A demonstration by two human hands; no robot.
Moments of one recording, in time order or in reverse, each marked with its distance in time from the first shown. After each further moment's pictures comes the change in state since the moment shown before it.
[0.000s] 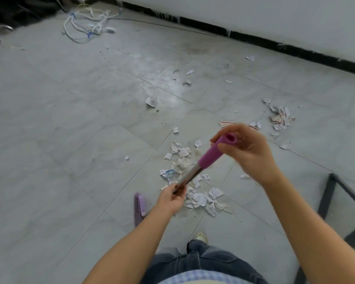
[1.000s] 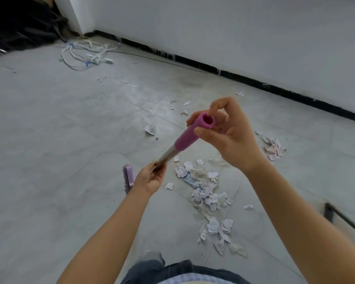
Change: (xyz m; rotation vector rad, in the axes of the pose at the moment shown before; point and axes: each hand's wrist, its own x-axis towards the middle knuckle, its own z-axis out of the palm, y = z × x) left_hand -0.024 0.208 0.062 0.045 -0.305 0.191; right_hand 0.111 -0.069 0.142 -0.021 -0.106 -0.213
